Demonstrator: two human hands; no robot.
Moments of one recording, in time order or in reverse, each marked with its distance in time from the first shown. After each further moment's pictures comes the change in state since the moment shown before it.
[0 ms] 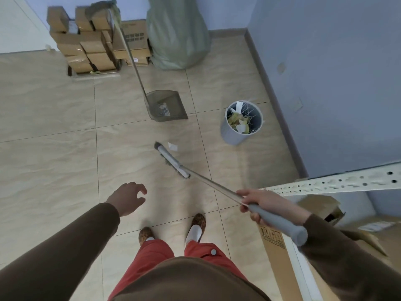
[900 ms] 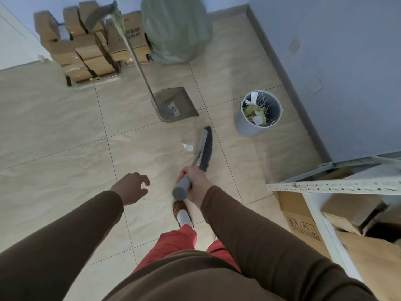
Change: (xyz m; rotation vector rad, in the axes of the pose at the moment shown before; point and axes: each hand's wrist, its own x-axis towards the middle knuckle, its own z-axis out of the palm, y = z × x) left_hand 0.083 -0.087 -0.107 0.183 -0.095 0.057; right_hand 0.158 -0.142 0.255 0.896 0.060 -0.011
